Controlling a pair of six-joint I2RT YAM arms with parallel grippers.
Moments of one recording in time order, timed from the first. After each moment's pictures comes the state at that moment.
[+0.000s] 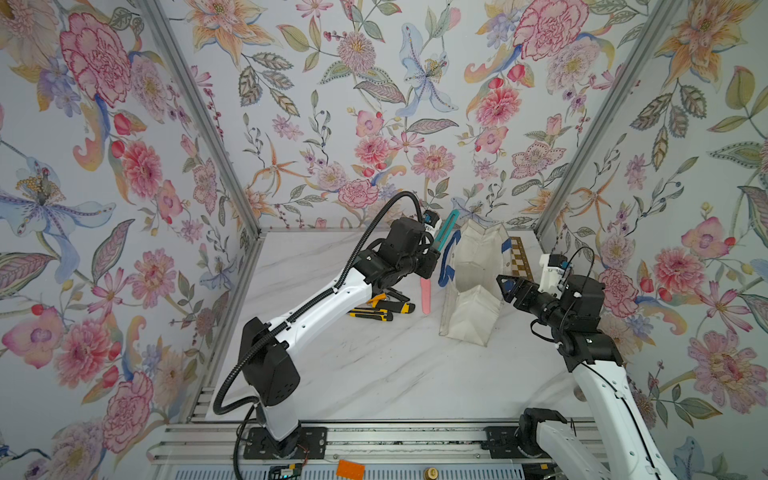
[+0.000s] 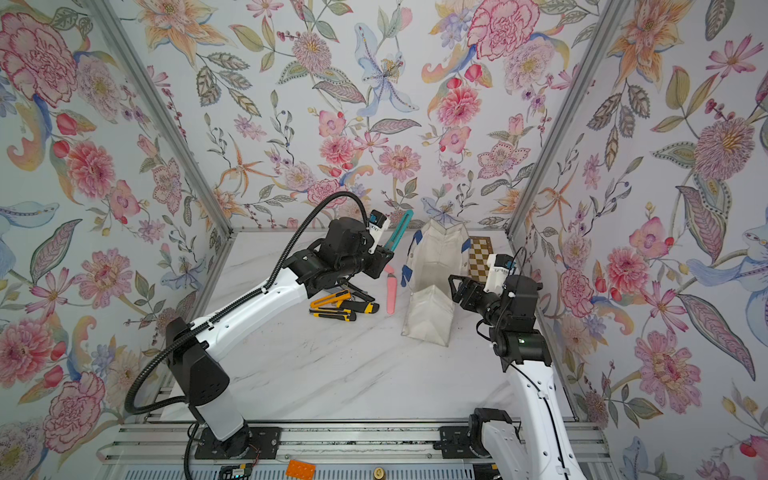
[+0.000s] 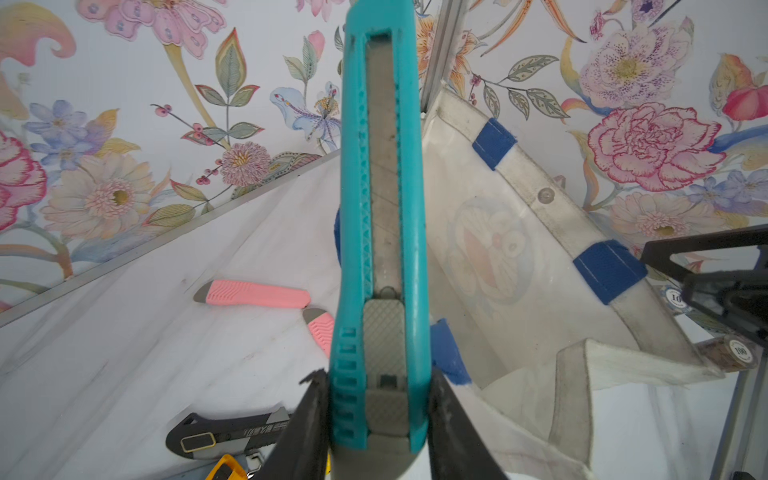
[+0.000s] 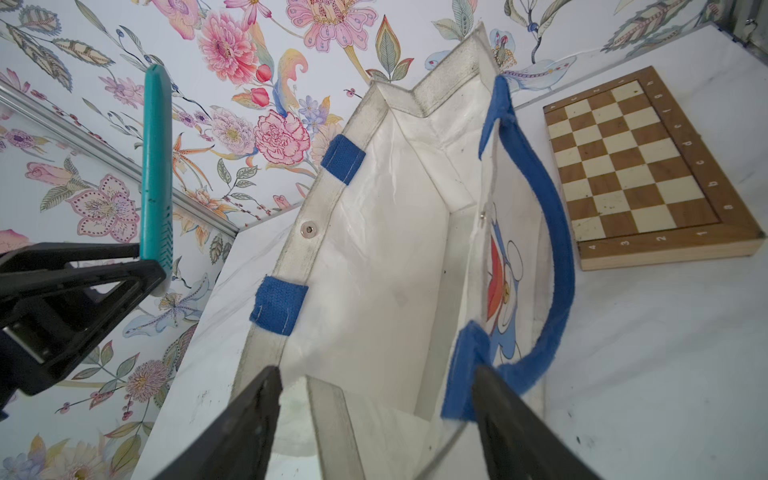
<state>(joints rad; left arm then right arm) -0.81 1.81 1.80 -0.49 0.00 -0.12 -0.05 0.85 0.79 -0.33 -0.44 0.45</state>
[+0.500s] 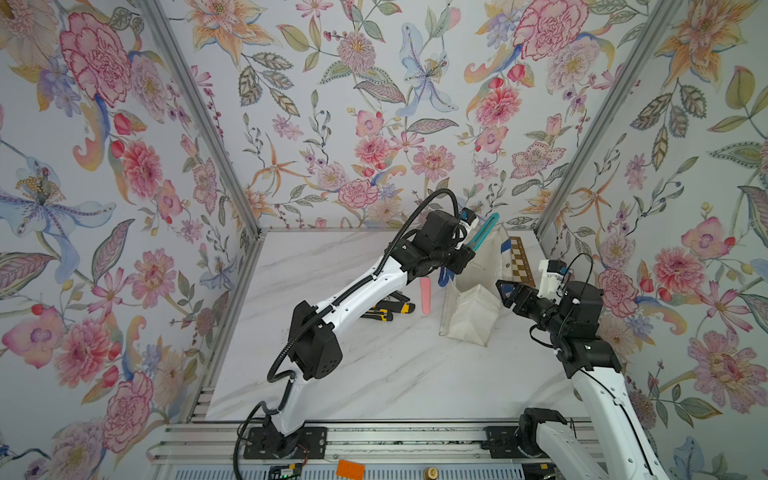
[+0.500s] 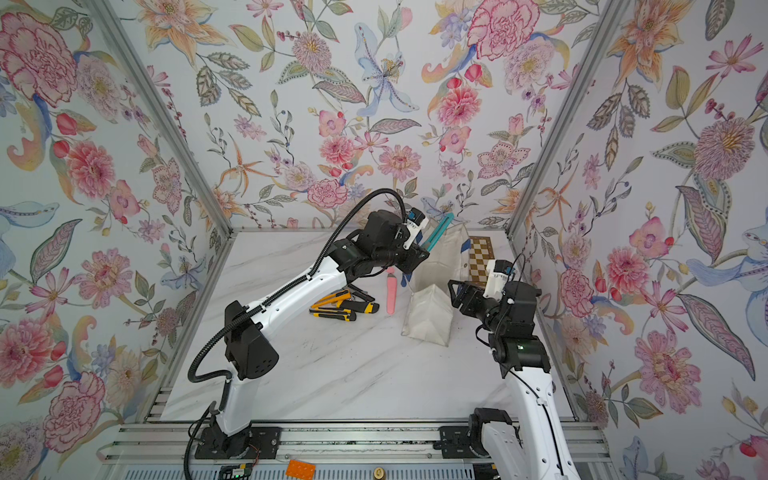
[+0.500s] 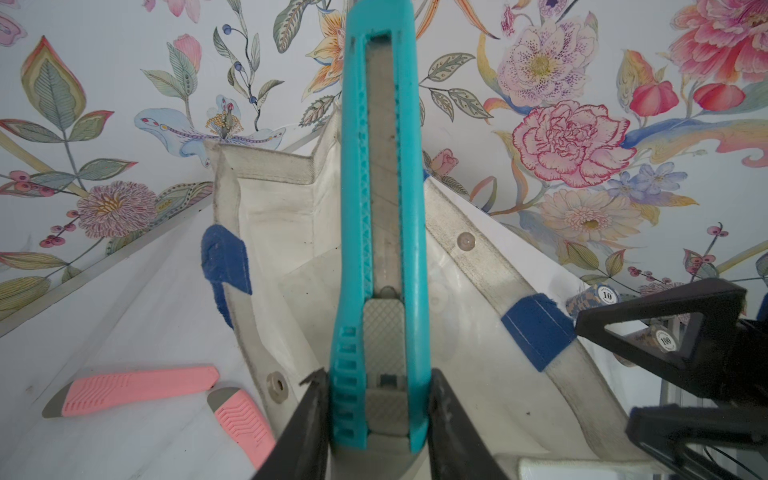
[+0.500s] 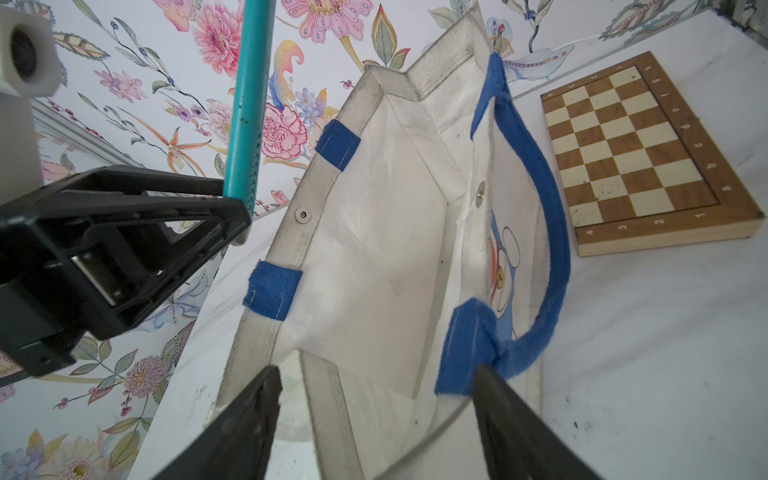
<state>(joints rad) -0.85 2.12 2.18 -0.56 0.14 -0.11 -0.05 0.81 0.75 -0.33 -0.44 0.45</state>
